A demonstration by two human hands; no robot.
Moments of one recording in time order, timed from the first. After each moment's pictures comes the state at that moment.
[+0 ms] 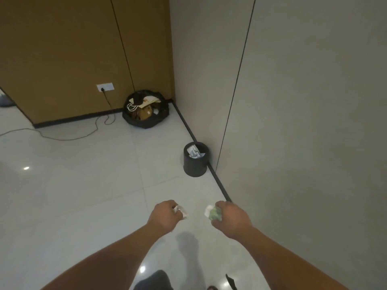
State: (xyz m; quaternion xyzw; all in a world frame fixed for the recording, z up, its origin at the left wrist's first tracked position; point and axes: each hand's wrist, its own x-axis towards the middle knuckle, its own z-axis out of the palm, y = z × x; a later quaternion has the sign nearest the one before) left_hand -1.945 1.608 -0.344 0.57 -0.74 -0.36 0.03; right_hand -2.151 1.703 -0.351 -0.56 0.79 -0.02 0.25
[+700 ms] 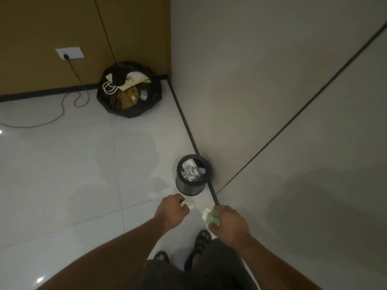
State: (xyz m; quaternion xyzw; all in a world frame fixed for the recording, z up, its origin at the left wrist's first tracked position) left_hand -2.138 1.203 -0.440 0.55 -0.70 -0.45 -0.02; right_hand -2.312 1.310 -0.438 -0.53 0.79 0.02 0.31
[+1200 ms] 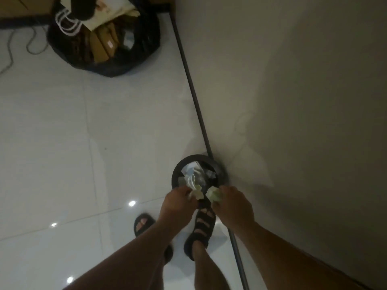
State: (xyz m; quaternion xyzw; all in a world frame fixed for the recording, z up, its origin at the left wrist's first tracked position) left_hand -2.271 0.979 -0.677 0.60 -0.59 -0.53 -0.02; right_hand -2.434 1.039 -0.697 -0.51 0.79 0.06 0.33
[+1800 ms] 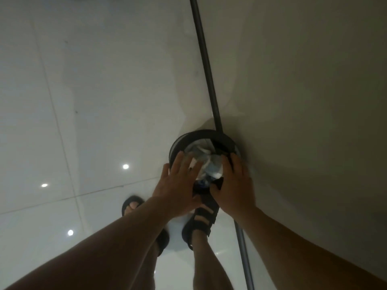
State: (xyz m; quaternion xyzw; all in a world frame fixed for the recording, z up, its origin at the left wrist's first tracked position) left_hand -2.260 0.954 -0.861 0.41 -0.83 -0.34 -0.17; right_hand -2.428 1.013 -0.852 -0.54 0.79 0.08 0.29
